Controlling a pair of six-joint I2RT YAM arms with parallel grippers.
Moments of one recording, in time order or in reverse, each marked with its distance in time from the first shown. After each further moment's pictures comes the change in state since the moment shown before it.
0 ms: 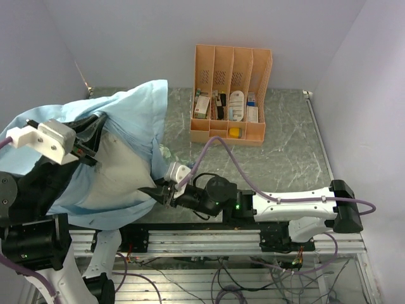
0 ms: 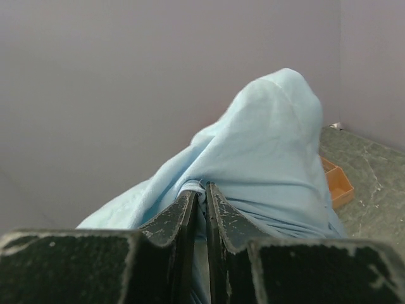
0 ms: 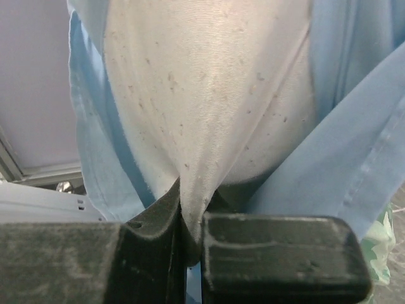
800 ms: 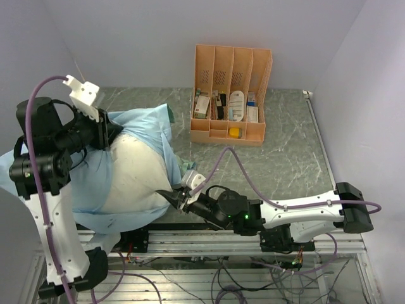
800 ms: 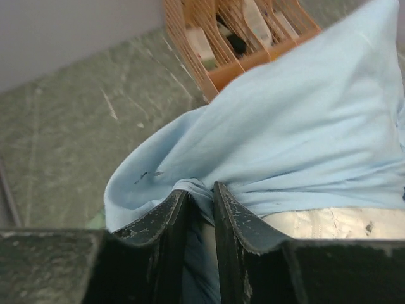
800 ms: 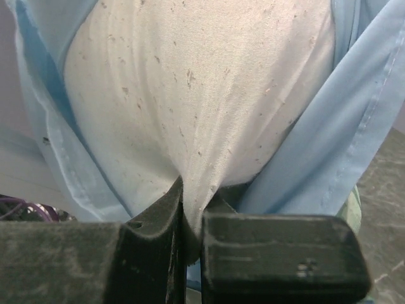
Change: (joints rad) left arm -0.007 0.266 0.018 -0.477 -0.055 0.145; right arm 0.065 -0.105 -0.233 0.131 0.246 0.004
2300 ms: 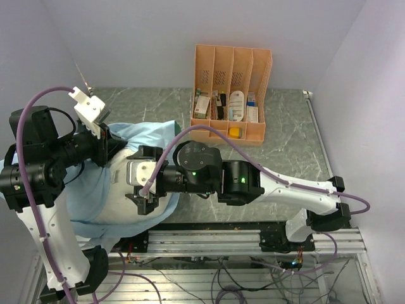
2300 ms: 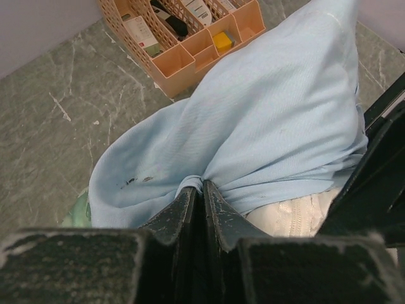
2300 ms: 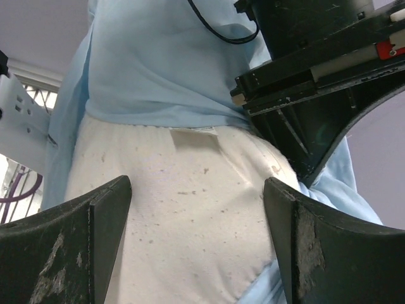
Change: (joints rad) left arm 0.010 0.043 0.156 -0.340 0.224 0.180; right arm -0.077 0.308 0.979 -0.959 -0.409 -0.413
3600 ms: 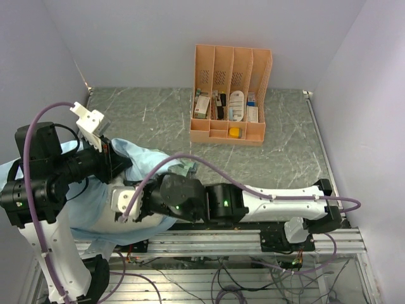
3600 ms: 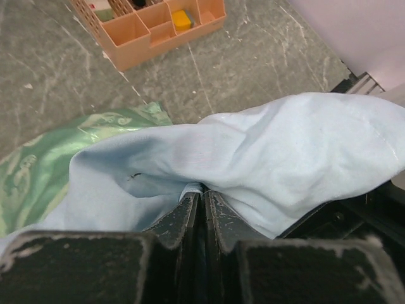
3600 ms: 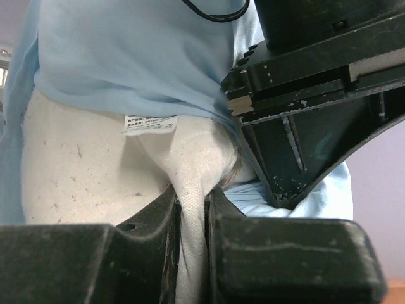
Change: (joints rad) left arm -0.005 -0.077 -0.073 -0.071 0.022 -0.133; right arm 0.117 0.069 -0.041 0.061 0.270 -0.060
